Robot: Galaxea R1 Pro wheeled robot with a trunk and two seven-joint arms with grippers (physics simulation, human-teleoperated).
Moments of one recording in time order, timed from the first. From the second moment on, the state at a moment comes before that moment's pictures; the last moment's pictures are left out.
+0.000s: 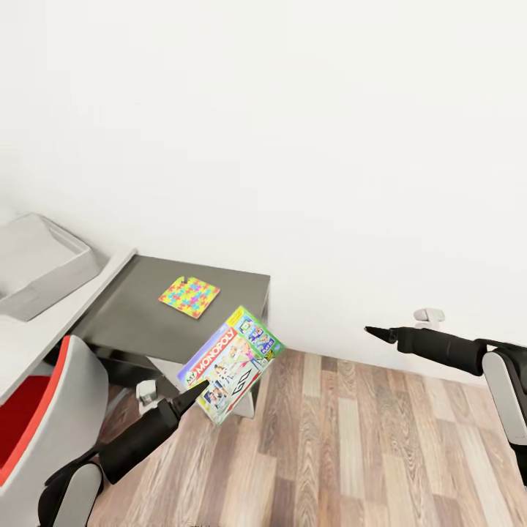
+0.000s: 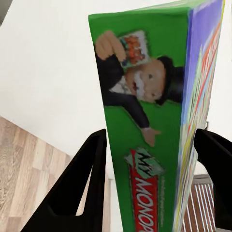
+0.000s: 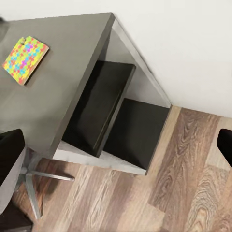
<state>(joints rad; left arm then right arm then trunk) -0.08 -0.04 0.21 -1.61 0.77 0.80 -0.68 -0.50 -0.33 -0.23 -1.61 -0.34 1.04 0.64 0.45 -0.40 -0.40</state>
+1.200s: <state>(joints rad) -0.08 -0.04 0.21 -1.61 0.78 0.81 -0.69 -0.50 -0.33 -0.23 -1.61 -0.35 1.04 0.65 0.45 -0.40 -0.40</state>
